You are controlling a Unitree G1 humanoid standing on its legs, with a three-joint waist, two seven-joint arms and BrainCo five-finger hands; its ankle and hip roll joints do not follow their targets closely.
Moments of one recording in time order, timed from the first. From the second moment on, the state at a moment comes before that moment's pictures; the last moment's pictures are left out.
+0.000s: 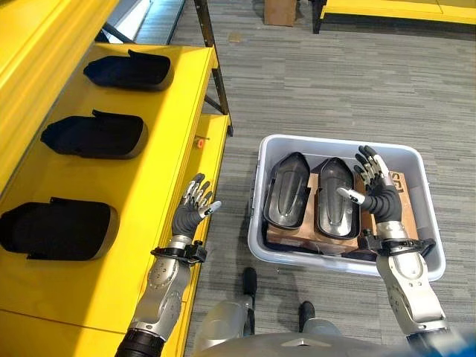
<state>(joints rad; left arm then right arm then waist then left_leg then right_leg) 0.16 0.30 -0.17 0.03 -0.57 -0.25 0.01 0.11 -0.33 0.06 -0.16 0.28 -0.27 -0.09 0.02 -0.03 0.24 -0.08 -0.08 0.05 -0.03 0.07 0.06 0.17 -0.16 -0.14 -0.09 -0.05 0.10</state>
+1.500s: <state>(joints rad) -0.11 0.25 -0.17 0.02 -0.55 -0.32 0.22 -0.18 -0.37 0.33 -0.02 0.27 -0.26 -0.16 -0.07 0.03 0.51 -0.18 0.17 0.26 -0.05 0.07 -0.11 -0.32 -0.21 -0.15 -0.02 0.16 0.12</state>
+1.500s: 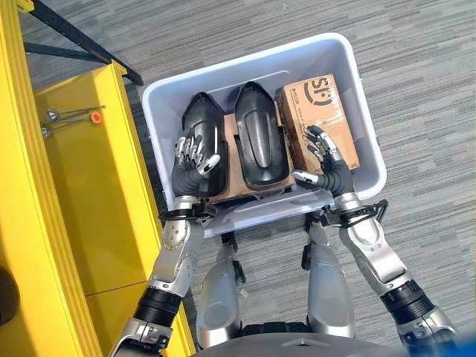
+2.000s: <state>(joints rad) -0.11 0.25 -0.19 0.02 -0.53 -0.33 0.23 -0.20 -0.37 0.33 0.00 0.27 -0.26 -0.18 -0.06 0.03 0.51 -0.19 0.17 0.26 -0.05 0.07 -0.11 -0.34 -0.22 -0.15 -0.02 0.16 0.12</state>
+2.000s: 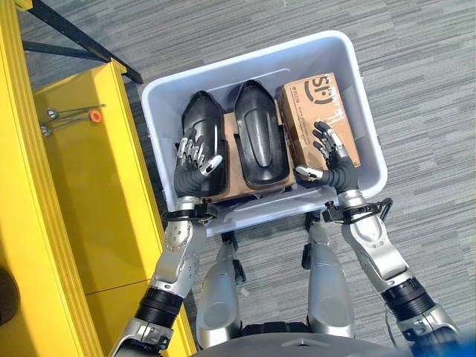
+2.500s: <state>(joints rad) -0.11 0.24 -0.20 0.02 -0.53 -0.33 0.25 -0.31 -0.35 0.37 0.11 0.29 -0.26 -0.22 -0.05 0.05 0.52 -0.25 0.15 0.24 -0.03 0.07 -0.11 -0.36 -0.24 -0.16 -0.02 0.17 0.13</state>
